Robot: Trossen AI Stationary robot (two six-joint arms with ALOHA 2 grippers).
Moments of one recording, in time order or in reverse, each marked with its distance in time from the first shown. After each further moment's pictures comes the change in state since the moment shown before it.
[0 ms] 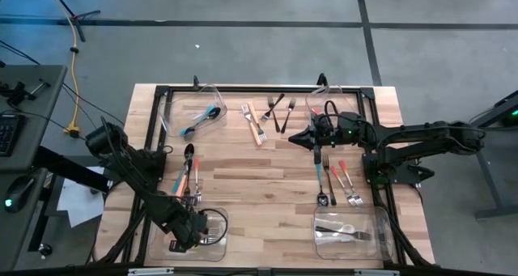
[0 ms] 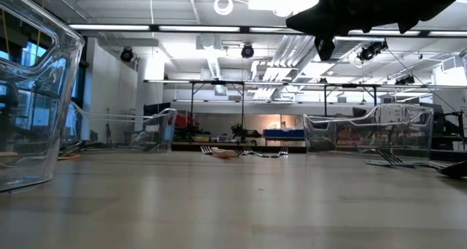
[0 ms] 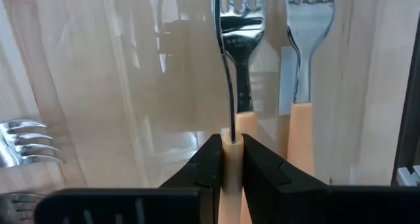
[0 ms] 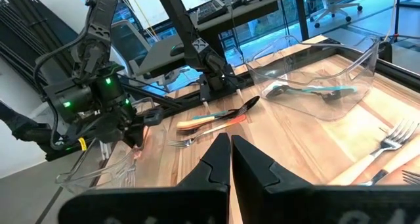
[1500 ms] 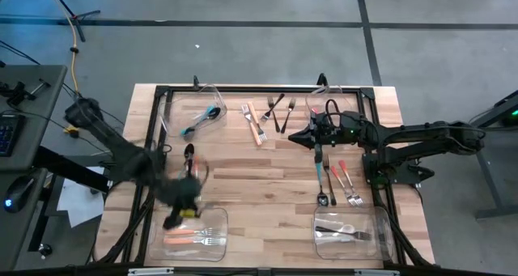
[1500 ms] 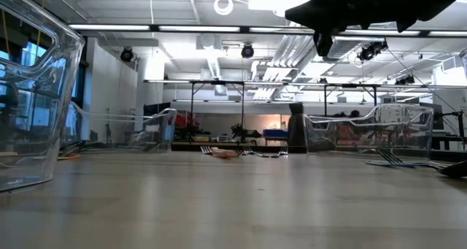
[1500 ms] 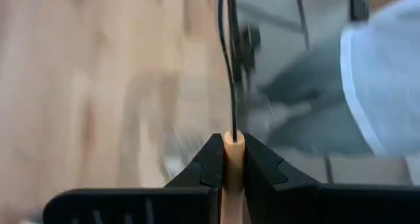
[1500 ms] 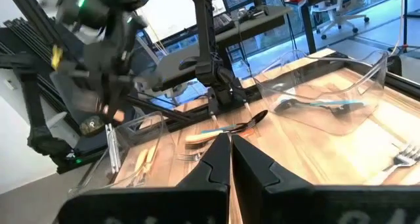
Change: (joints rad) left arm 0.165 -0.532 0.002 0.097 -0.036 -0.041; right arm 0.000 0.000 0.000 0.061 -0.010 0.024
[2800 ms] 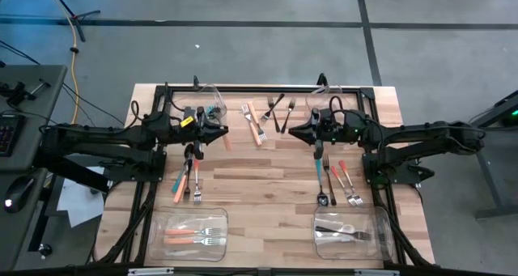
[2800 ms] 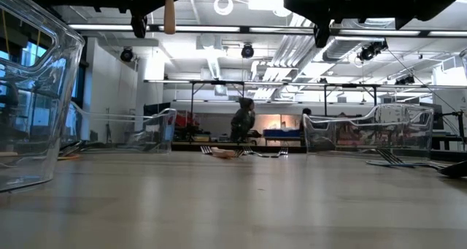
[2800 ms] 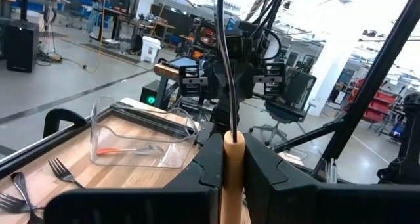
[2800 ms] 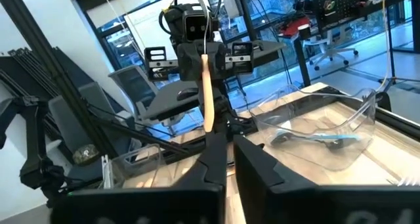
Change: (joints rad) left arm 0.800 -0.292 -0.493 1.040 0.014 0.483; right arm 0.000 -0.001 0.000 0.116 0.055 0.002
